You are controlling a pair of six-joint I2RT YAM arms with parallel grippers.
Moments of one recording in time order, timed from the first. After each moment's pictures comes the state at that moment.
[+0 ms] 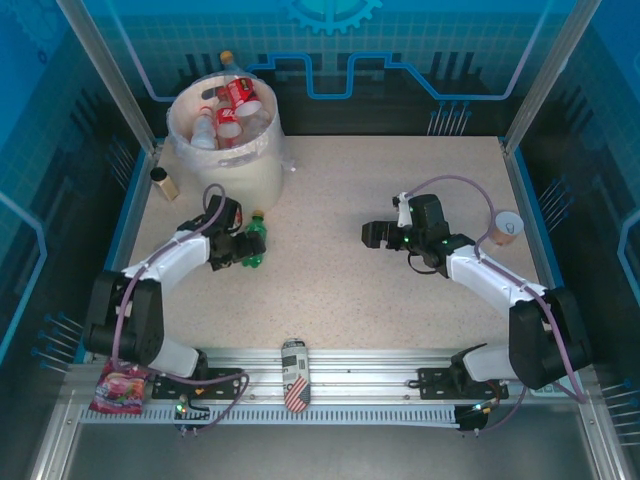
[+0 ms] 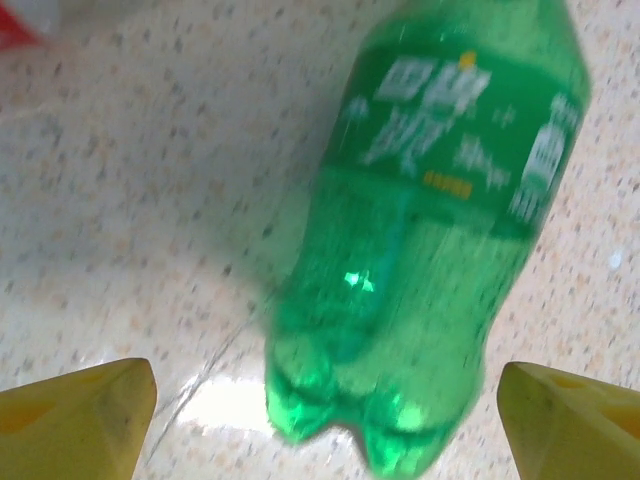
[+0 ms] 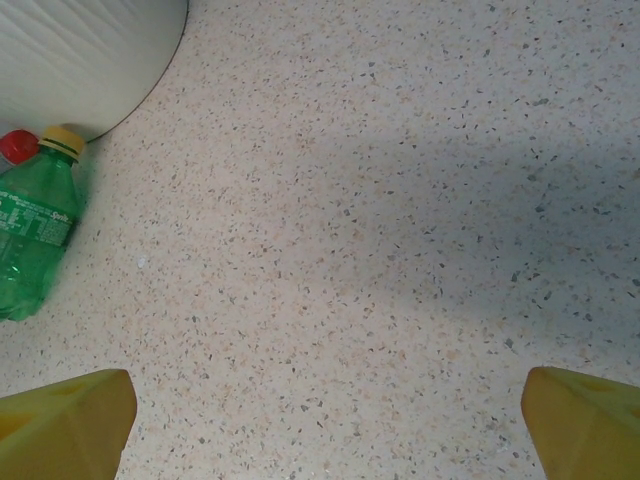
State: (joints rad) left arm -0.16 1.50 0.89 -0.55 0.05 -0.56; right arm 0.35 1.36 0.79 -0.16 -0.21 0.35
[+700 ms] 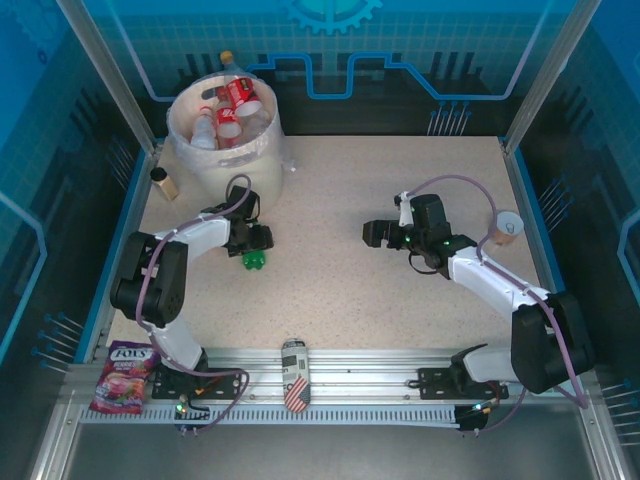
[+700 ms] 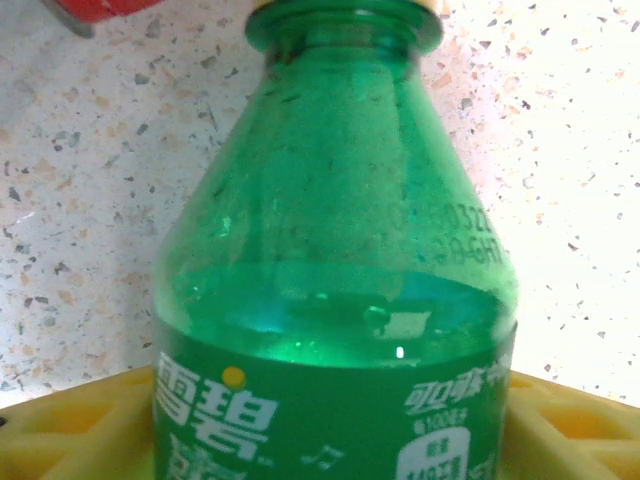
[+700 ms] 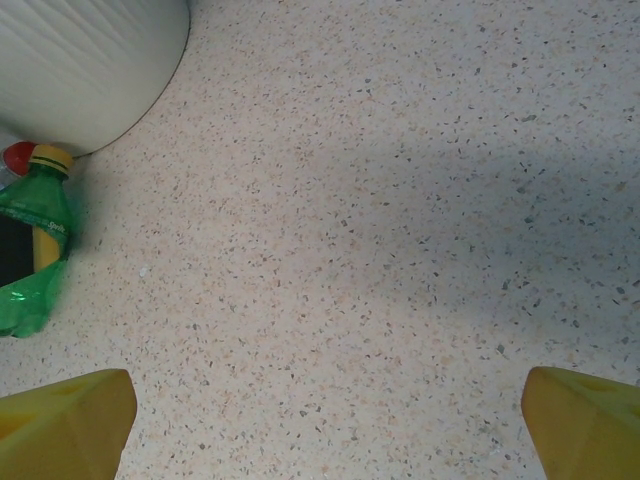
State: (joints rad) left arm -0.21 1.74 1.02 -0.49 0.00 -0.48; right arm 0.35 1.33 0.78 -0.15 -0.19 0.35
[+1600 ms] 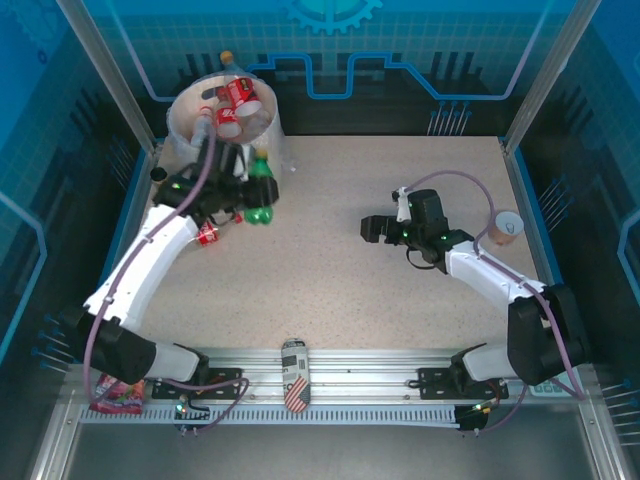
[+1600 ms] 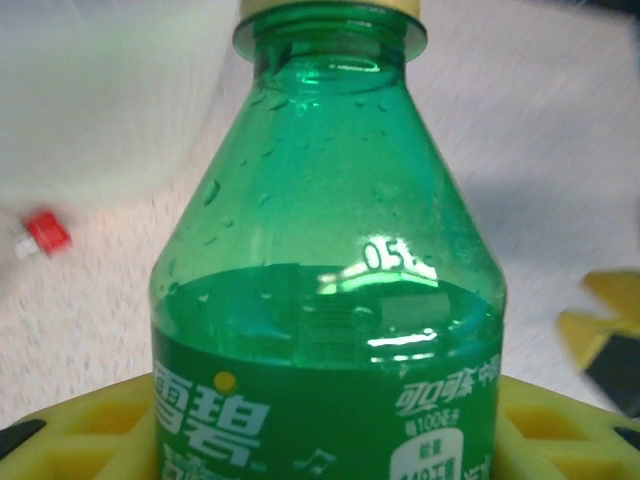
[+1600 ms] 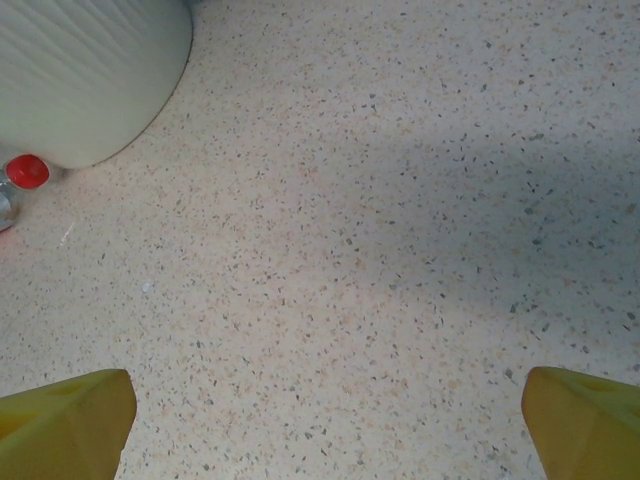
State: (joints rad) left arm -0.28 1.39 1.51 -0.89 0.13 -0.43; right arm 0.35 1.38 0.83 -0.15 -0.19 0.36
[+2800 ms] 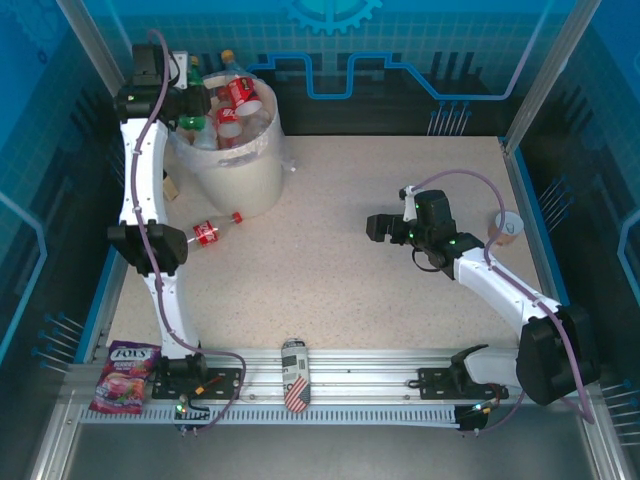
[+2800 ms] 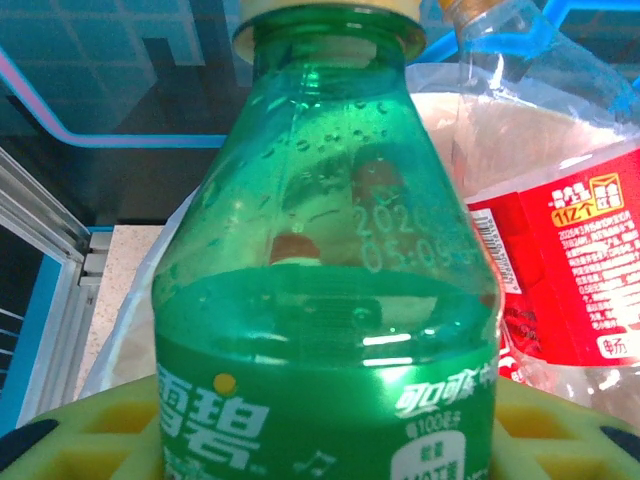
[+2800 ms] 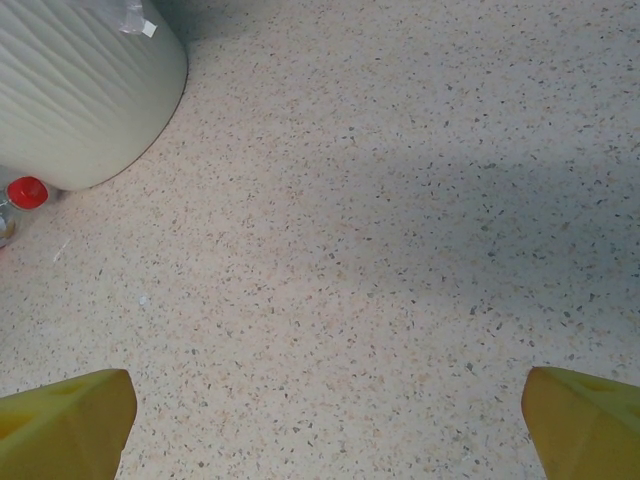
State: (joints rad) left arm 0.13 2.19 2.65 -1.09 0.10 0.00; right arm 0.35 1.27 0.82 -0.21 -0.13 0.35
